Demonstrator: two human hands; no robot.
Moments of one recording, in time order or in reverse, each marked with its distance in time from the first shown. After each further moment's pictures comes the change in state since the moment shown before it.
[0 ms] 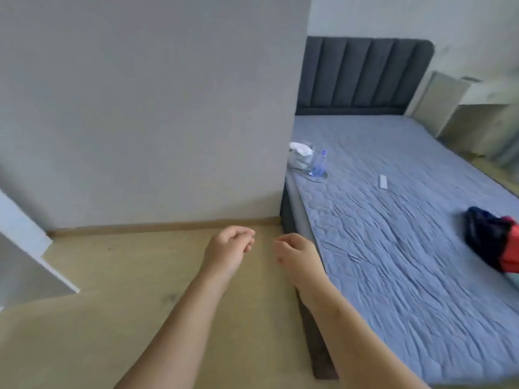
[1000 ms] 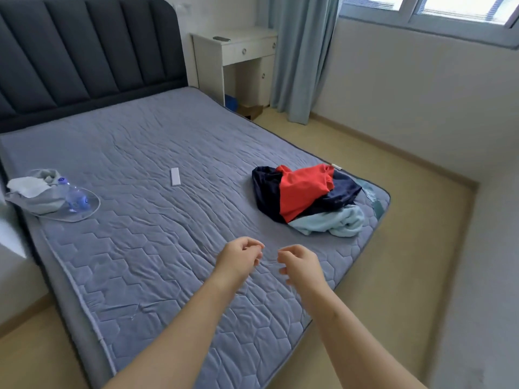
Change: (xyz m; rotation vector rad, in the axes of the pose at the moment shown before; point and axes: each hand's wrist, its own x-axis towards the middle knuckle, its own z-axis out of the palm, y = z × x) left_hand -0.017 0.063 0.680 0.308 -0.828 0.001; right_hand 0.079 0.184 -0.604 0.220 0.660 0.386
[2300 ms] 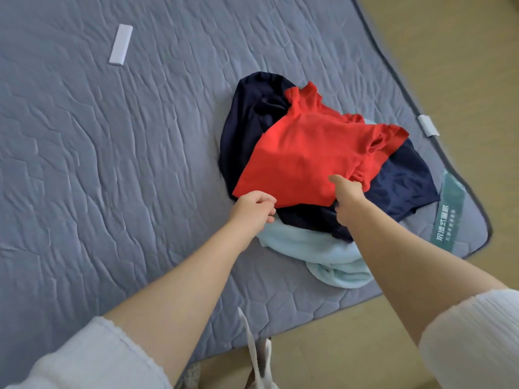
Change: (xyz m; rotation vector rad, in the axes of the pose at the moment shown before) left_hand 0.504 0.002 0.306 -0.132 0.243 -0.536; right_hand 0.684 0.058 -0.169 -0.110 -0.079 0.564
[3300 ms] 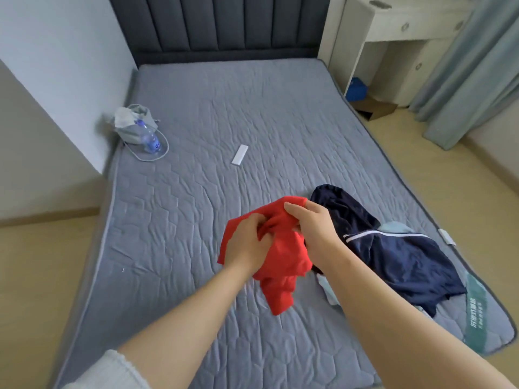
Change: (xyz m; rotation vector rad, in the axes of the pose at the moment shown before) left_hand -0.204 -0.029 -0.263 0.179 0.400 0.524; right_hand -0.398 0.014 0.156 0.010 -0.527 -0.677
